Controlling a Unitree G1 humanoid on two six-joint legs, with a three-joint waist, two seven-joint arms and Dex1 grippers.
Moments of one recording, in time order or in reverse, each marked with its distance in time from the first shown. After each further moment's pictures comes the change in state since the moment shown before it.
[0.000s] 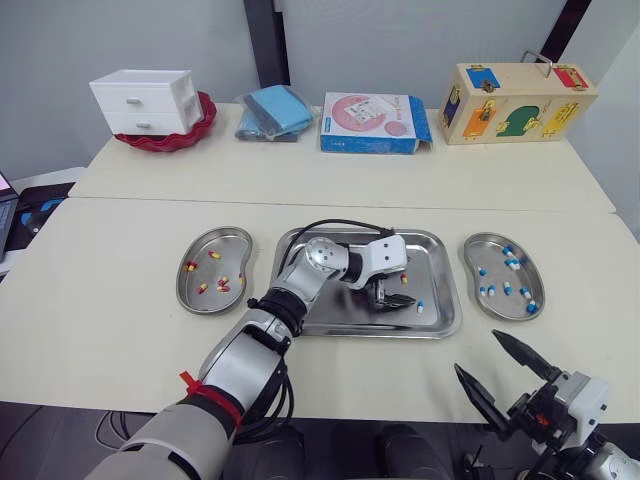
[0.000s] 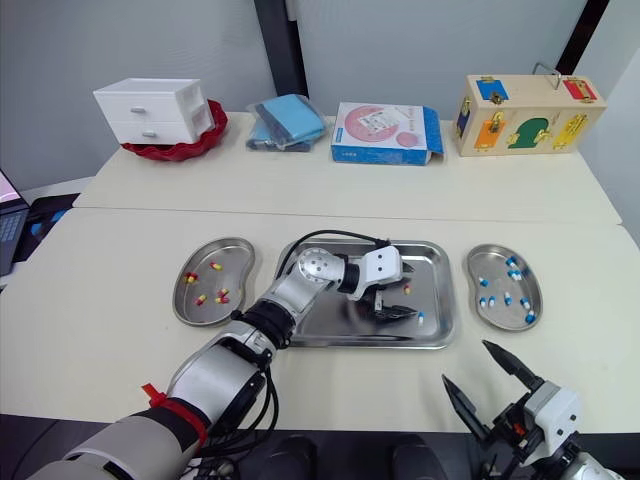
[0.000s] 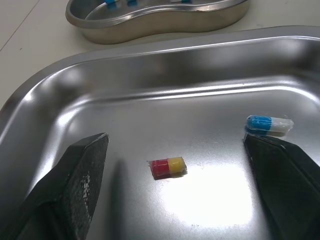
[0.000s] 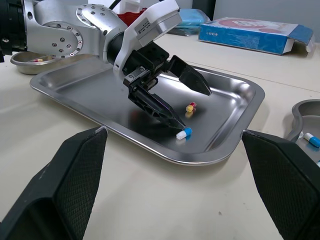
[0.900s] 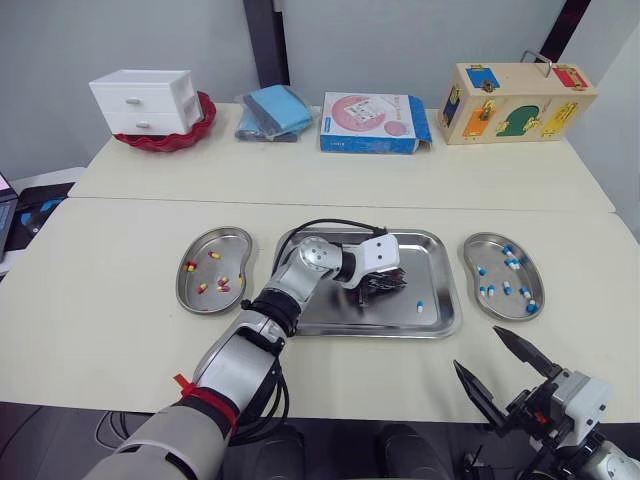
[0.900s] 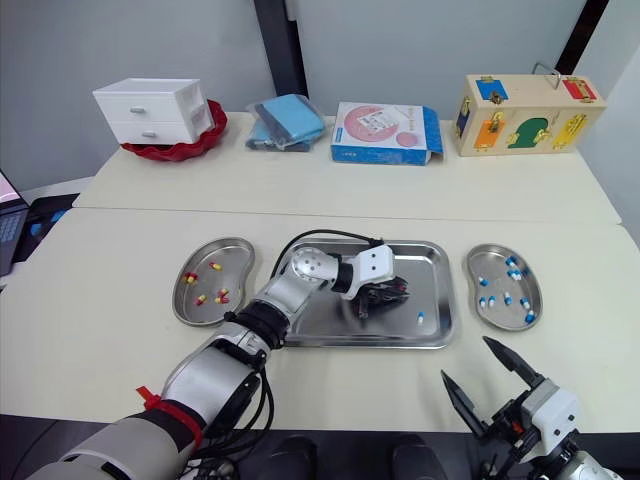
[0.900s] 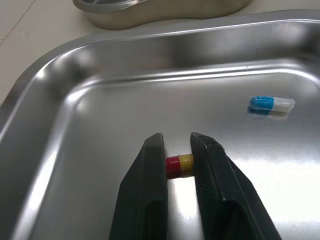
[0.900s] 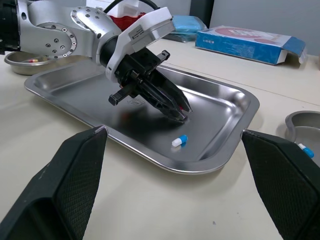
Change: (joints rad) left arm 0.053 0.069 0.051 -0.155 -0.033 0.082 -0.046; right arm -0.015 -0.037 0.030 0.001 -0.023 -0.034 -0.001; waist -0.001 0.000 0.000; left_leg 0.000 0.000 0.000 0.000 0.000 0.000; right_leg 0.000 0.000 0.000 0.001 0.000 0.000
